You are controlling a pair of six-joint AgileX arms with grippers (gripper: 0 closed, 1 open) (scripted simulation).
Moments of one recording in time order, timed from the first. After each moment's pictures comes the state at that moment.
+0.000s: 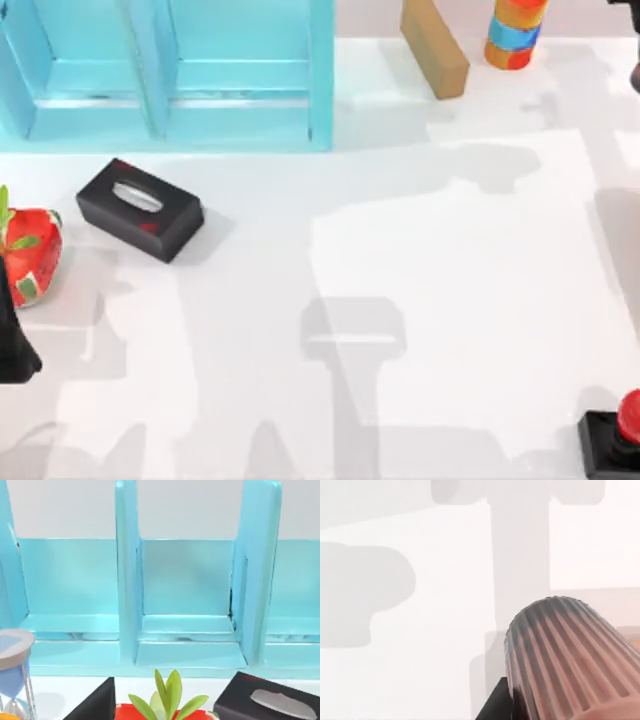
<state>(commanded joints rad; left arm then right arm) 0.00 0.00 0.00 0.00 0.00 0.00 -0.02 2.53 2.79 -1.59 0.02 0.05</state>
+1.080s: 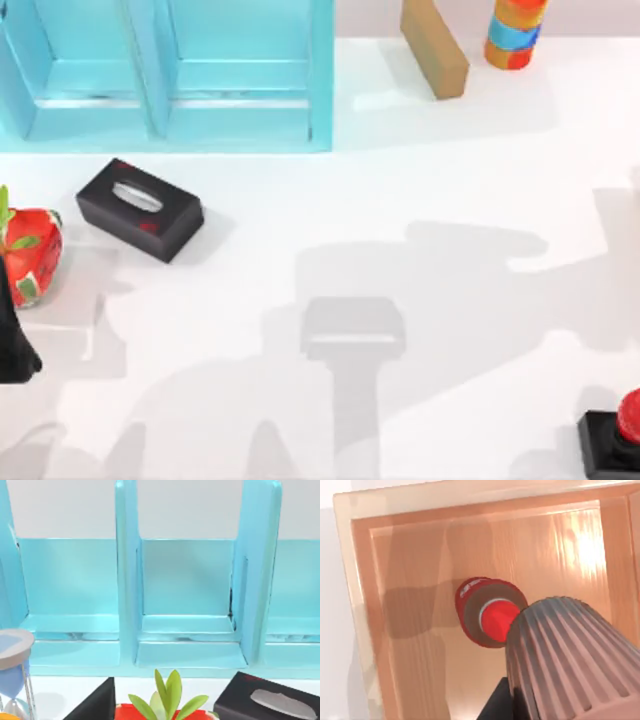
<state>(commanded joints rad) 0.00 0.00 0.00 0.00 0.00 0.00 -0.32 1.80 1.90 -1.34 0.04 -0.18</state>
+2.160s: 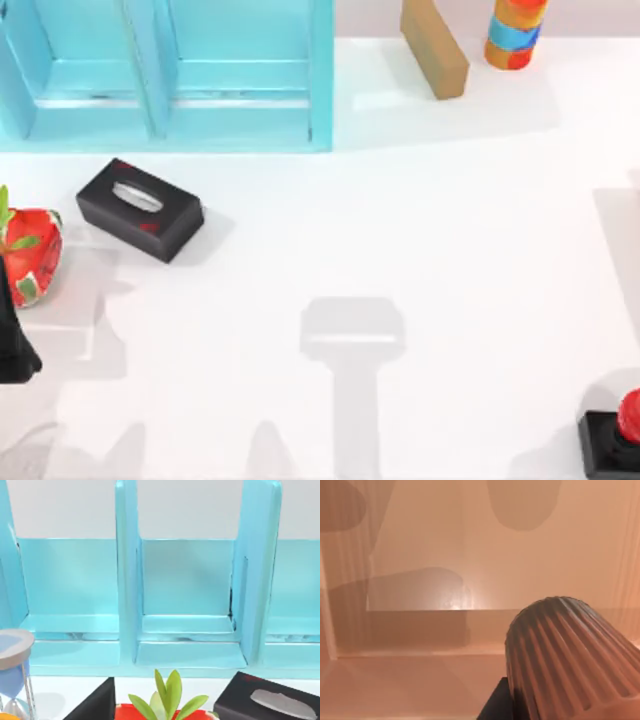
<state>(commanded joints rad) 0.00 0.00 0.00 0.00 0.00 0.00 -0.56 1.49 1.15 -1.20 0.04 -0.56</state>
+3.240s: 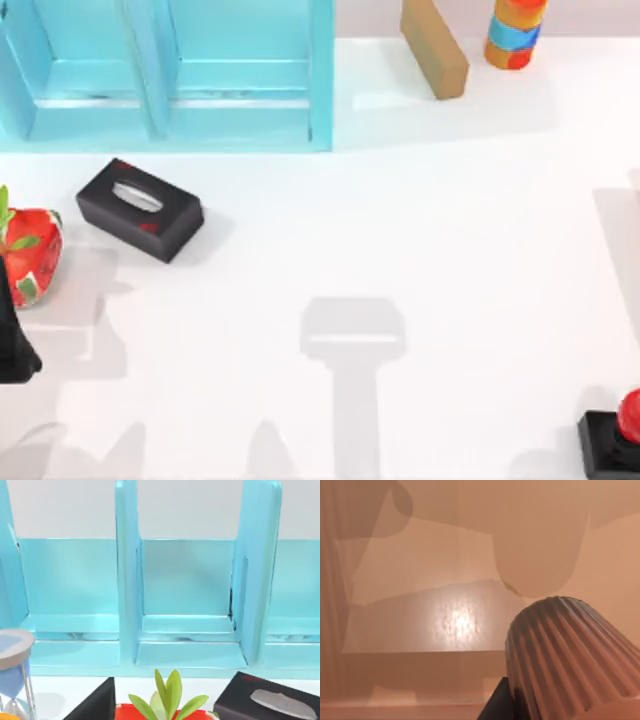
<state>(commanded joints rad) 0.00 0.00 0.00 0.00 0.00 0.00 -0.56 1.53 1.00 -1.01 0.04 -0.56</state>
